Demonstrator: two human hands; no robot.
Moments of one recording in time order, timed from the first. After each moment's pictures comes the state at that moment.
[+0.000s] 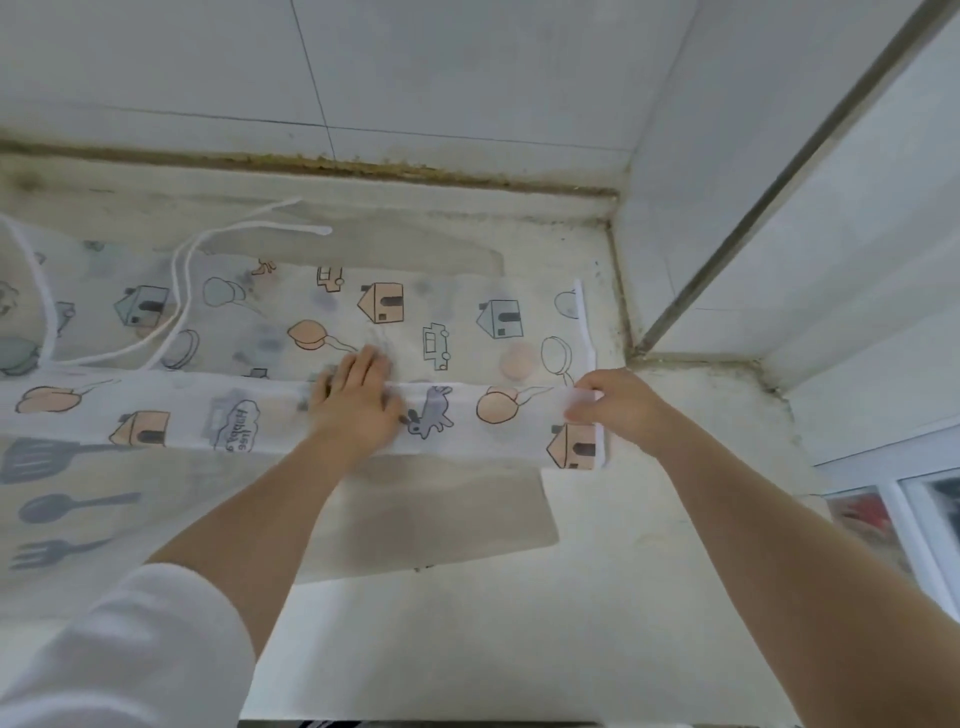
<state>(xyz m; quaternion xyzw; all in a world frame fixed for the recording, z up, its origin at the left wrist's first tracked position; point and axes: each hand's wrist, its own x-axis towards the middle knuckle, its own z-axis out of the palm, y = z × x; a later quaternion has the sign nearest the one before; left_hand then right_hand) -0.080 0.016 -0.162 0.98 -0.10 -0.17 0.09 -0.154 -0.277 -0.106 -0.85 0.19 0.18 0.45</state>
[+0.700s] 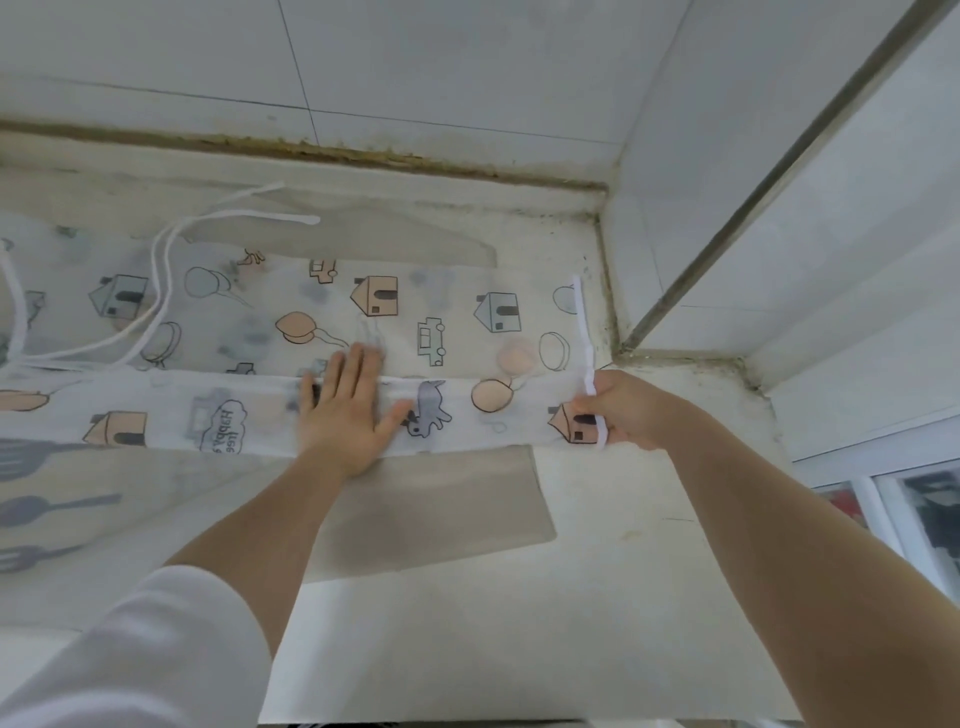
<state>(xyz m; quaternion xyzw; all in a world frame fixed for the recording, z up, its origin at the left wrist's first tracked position) -0.099 0.011 -0.177 0.98 -0.11 -0.13 0.10 -0.157 -0.290 -0.103 -0.75 0.29 0.28 0.53</state>
